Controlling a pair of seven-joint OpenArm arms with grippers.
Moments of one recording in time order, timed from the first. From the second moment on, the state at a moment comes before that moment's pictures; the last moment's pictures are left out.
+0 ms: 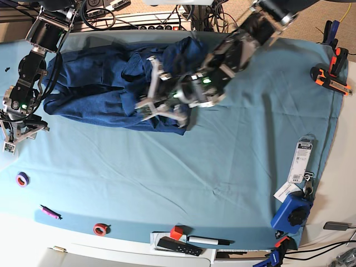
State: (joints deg) left arm -8.5 -1.5 40.1 92.0 -14.2 -25.5 44.0; right arm 6.5 22.9 27.0 90.6 -5.0 4.4 -55.6
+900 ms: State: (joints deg) left arm -20.0 6.8 40.1 73.7 -15.3 -22.8 25.2; right arm 6.5 22.8 27.0 90.6 -3.7 4.4 -55.7
